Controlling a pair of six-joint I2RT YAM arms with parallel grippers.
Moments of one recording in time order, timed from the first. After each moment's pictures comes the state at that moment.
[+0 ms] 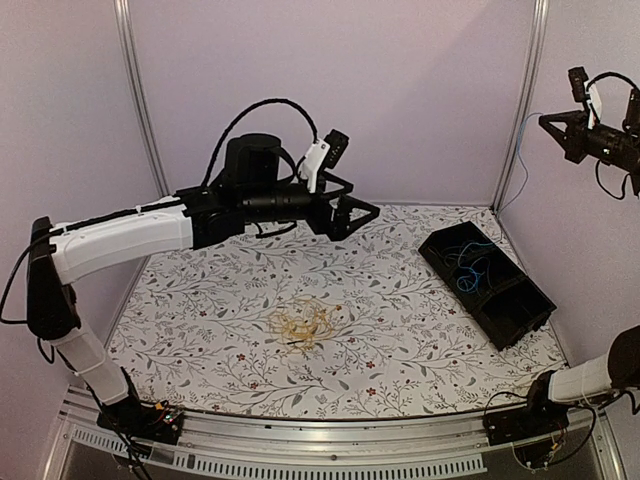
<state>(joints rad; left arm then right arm) -0.89 1.66 1.44 0.02 0.31 -0.09 -0.31 1.22 1.64 -0.61 -0.87 -0.33</state>
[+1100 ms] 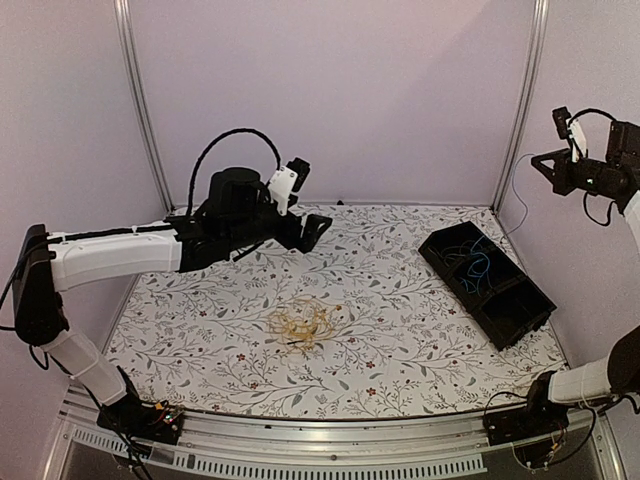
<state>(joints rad) -0.81 1.57 1.15 0.14 -0.08 0.03 -0.31 1.20 1.46 -0.63 -0.76 -0.37</state>
